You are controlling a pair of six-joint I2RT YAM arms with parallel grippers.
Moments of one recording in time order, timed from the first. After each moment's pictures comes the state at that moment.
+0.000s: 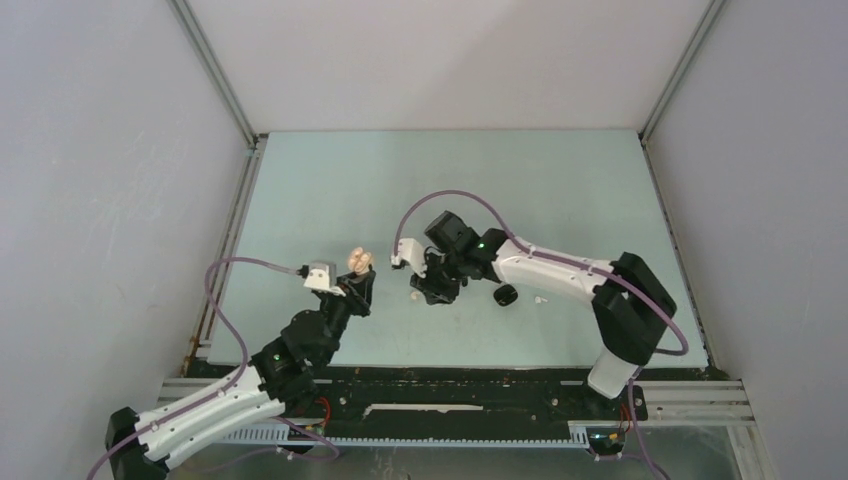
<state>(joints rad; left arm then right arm) -0.97 0.40 0.16 0.23 -0.64 -0.32 0.87 1.67 1.19 -0.51 -0.42 -0.39</state>
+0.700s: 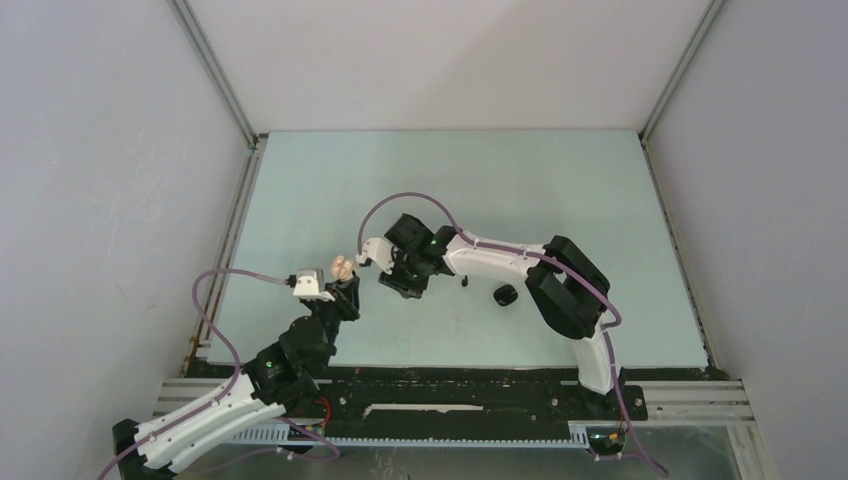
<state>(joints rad) -0.97 0.22 0.13 -0.01 -0.81 -0.40 0.96 2.04 1.49 -0.49 -0.25 -0.35</state>
